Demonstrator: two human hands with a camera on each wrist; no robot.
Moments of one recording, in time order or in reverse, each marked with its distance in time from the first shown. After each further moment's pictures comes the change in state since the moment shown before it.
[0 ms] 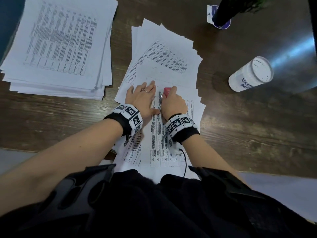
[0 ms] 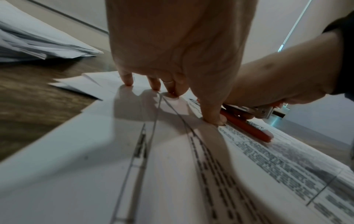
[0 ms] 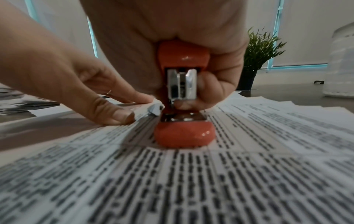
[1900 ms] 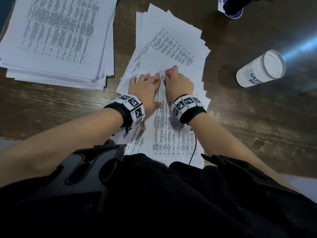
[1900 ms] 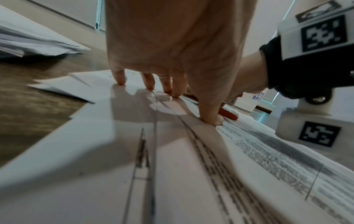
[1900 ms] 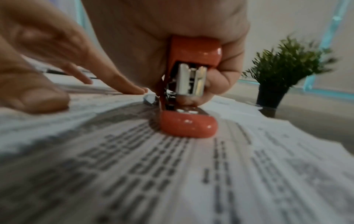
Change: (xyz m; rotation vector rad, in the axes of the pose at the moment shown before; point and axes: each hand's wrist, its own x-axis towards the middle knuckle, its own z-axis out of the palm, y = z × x) left_hand 0.005 0.001 0.001 0.056 0.057 -0.018; right_hand 0.040 -0.007 -0.009 -0.171 0.082 -0.217
